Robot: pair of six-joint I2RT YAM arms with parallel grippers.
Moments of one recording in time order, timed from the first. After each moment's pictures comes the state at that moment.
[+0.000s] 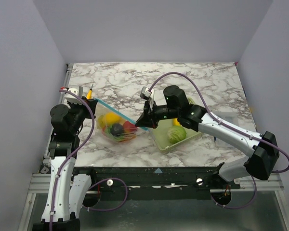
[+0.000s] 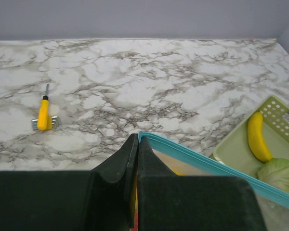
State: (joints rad) left arm 0.03 0.65 0.78 -0.23 0.35 -0.16; right arm 0.86 1.42 1.18 -0.16 -0.61 0.03
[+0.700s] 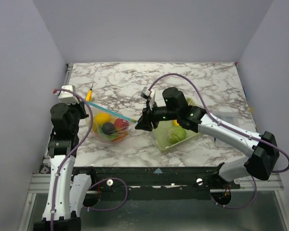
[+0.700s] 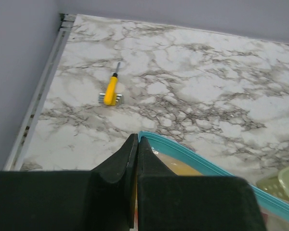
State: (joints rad) left arm 0.04 0.66 0.79 -0.32 0.05 -0.12; right arm 0.86 1.41 1.16 -0.15 -0.56 0.12
